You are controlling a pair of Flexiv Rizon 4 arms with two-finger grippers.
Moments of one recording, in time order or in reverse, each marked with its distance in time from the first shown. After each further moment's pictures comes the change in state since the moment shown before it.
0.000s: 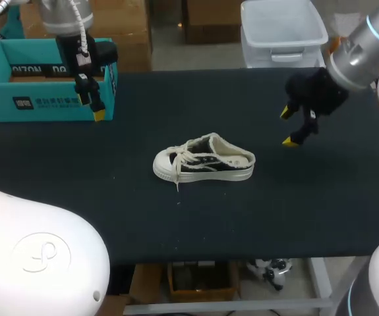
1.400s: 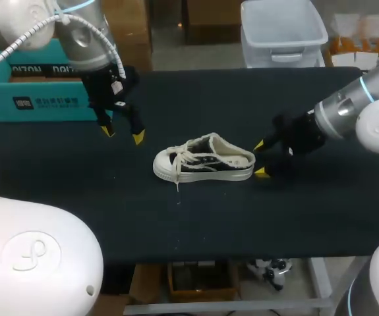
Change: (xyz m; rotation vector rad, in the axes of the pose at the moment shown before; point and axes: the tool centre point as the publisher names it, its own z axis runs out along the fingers) left arm 0.081 -0.040 0.052 0.115 0.074 -0.430; right arm 0.034 0.011 0.119 -0.323 0.112 0.099
